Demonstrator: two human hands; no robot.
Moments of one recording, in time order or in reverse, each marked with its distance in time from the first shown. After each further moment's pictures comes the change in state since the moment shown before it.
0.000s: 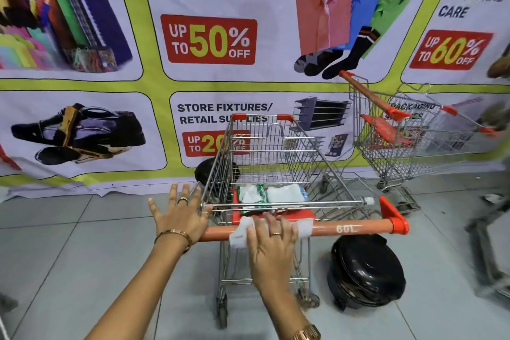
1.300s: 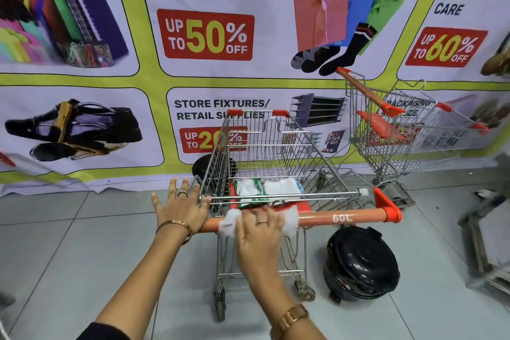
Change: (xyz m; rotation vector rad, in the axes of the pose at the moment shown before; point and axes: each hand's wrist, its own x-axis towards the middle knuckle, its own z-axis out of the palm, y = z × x) left_hand 0.004 0.001 0.001 -0.068 -0.022 -0.002; right_hand 0.001 -0.020 0.002 -0.070 0.018 -0.031
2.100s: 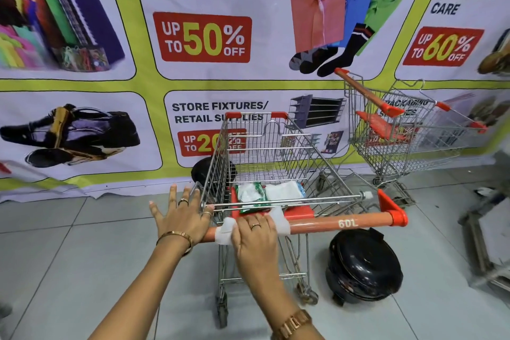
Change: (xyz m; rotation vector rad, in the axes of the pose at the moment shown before) left_hand -0.001 0.001 -0.002 -0.010 0.006 0.005; right_hand 0.009 -0.011 0.003 0.068 -0.016 -0.128
